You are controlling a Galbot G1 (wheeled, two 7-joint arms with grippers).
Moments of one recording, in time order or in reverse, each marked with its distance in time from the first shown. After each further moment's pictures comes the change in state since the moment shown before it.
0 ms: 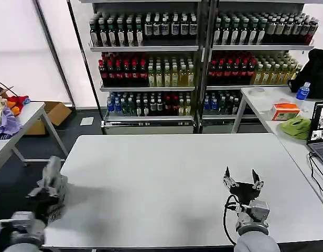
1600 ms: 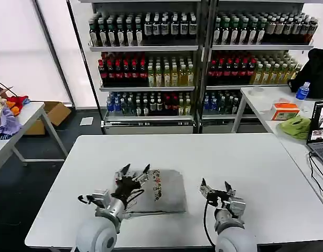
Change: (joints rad) left arm -0.304 -0.058 0.504 0.085 -0.297 0.053 -0.151; right arm 0.115 0.048 -0.169 -0.090 0.241 -0.137 0.074
